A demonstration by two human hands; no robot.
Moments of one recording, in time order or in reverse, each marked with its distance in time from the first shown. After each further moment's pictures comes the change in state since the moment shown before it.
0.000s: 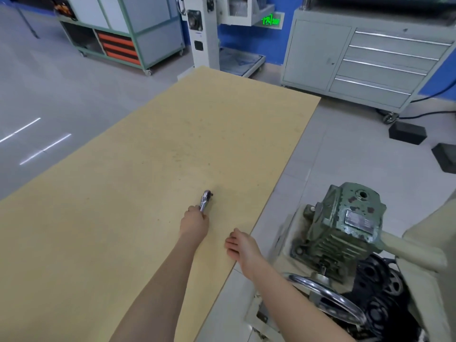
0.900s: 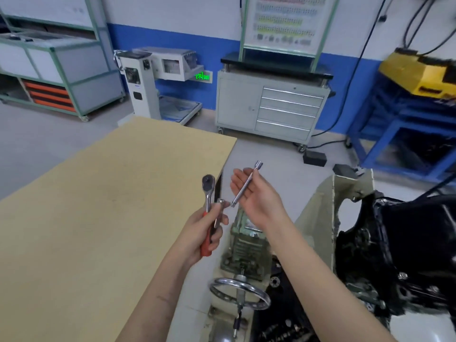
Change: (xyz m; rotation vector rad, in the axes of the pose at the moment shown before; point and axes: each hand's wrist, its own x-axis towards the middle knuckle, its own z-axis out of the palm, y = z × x) left_hand -0.210 0.180 -0.070 -1.260 -0.668 0.379; right_hand -0.218 -0.164 -0.127 0.653 -0.226 -0.647
